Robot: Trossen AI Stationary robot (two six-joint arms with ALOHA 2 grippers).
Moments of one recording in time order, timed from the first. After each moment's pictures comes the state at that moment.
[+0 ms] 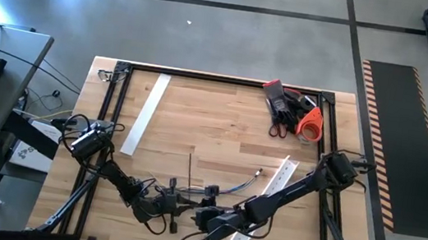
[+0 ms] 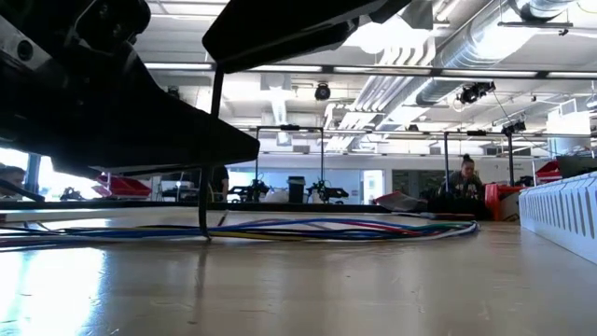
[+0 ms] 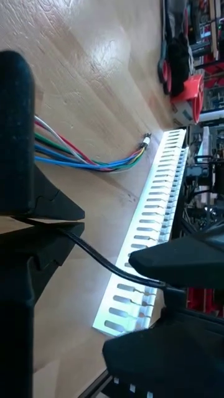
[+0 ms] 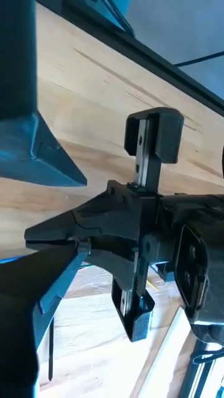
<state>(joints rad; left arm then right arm) -0.73 2.14 0.76 1.12 -0.92 -0.26 0.56 2.07 1.47 -0.15 0.46 0.10</state>
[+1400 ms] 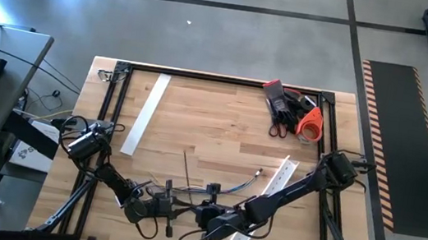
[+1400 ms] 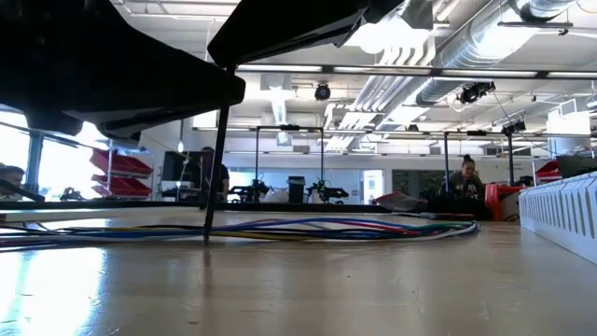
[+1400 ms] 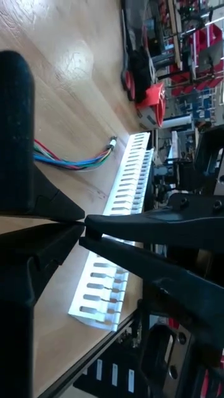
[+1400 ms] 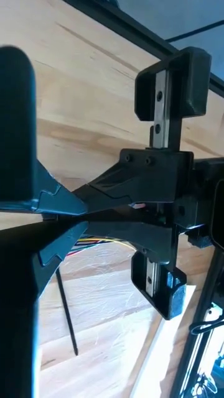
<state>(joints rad) -0.79 2.14 0.76 1.28 -0.99 -0.07 0.56 2.07 1.47 -0.13 0.54 0.13</state>
